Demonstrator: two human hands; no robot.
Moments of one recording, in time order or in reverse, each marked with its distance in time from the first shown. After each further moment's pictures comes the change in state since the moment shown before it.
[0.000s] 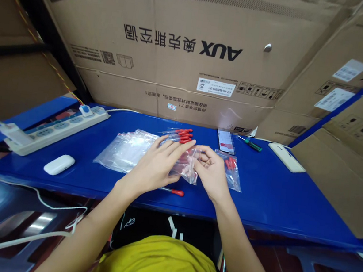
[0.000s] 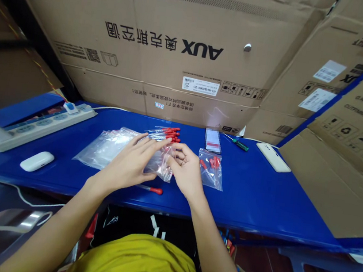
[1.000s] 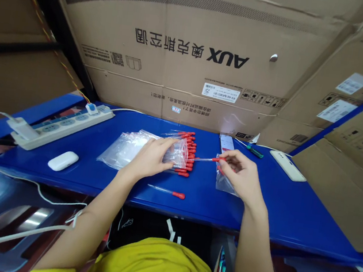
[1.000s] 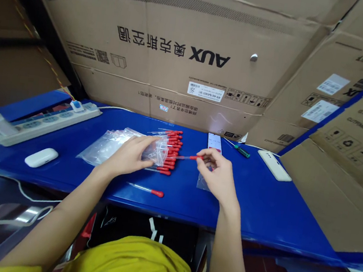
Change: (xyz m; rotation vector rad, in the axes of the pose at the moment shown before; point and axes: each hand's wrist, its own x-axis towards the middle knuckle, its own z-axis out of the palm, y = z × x) left_hand -0.007 -0.047 0.020 -0.173 -0.033 -0.277; right_hand 0.002 -0.030 -0.074 -0.518 0.054 -0.176
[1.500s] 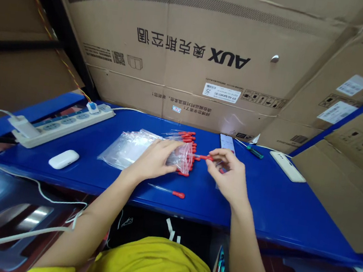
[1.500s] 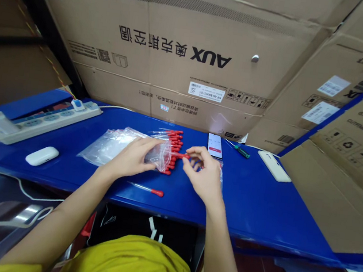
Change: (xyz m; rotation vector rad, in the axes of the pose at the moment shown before) left_hand 0.000 0.005 0.007 -0.020 0.007 0.086; right_hand -0.004 -0.012 0.030 -0.029 0.034 -0.083
